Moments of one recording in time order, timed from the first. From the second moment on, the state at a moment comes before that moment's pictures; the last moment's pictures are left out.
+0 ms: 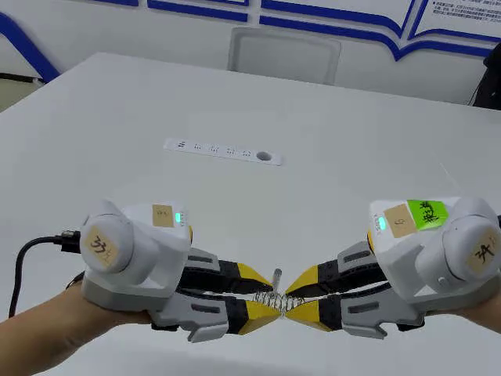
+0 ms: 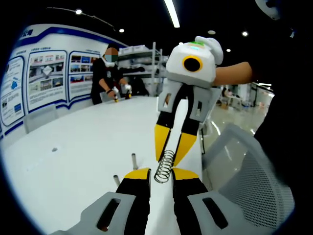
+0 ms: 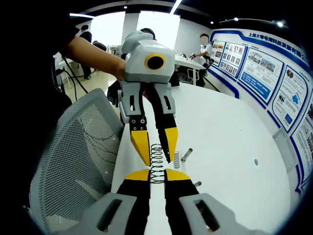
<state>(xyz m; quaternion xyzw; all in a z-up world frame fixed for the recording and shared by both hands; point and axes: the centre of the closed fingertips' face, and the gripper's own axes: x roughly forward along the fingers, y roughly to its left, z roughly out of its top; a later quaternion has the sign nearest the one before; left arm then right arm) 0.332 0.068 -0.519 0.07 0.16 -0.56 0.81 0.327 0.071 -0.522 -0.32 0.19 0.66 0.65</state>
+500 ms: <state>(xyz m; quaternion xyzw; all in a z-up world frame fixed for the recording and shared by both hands) 0.325 0.068 -0.519 0.10 0.14 -0.58 0.80 0.322 0.074 -0.521 -0.33 0.19 0.67 0.64</state>
